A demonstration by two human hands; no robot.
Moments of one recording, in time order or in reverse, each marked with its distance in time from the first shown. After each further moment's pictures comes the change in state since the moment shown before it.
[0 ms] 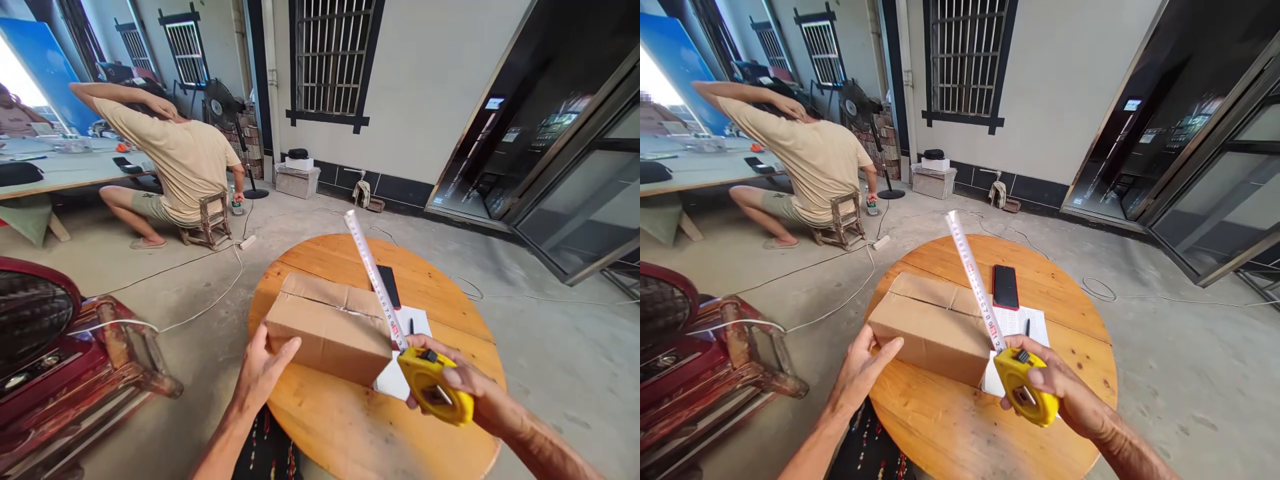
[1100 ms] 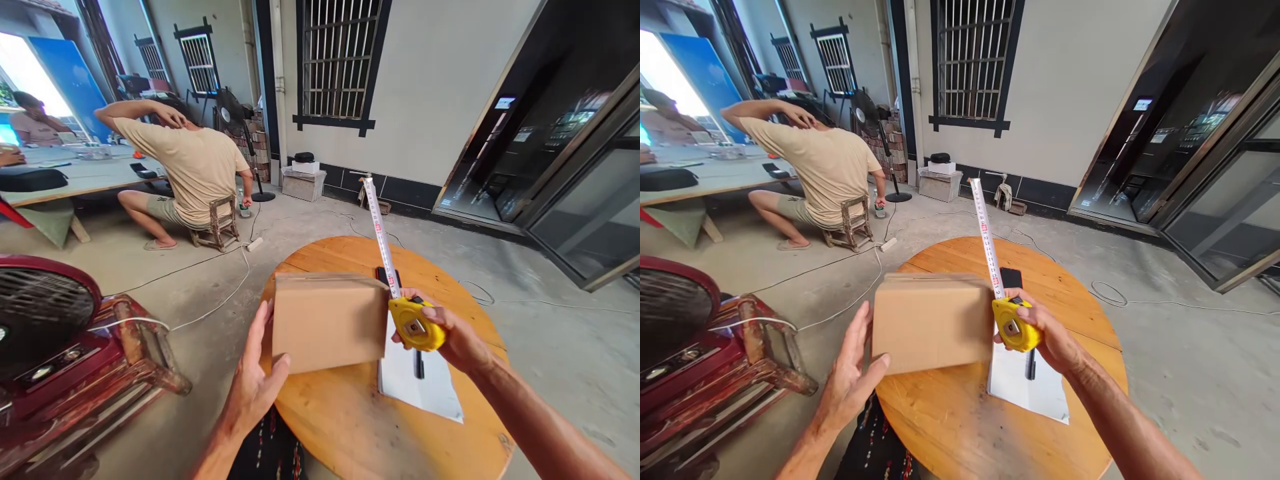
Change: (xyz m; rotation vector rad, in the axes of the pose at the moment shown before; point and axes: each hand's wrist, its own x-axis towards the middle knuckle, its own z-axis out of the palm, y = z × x) left_hand -0.019 0.007 -0.009 -0.015 0.068 0.223; right_hand 0.056 -0.032 -0.005 -0.012 0.125 -0.145
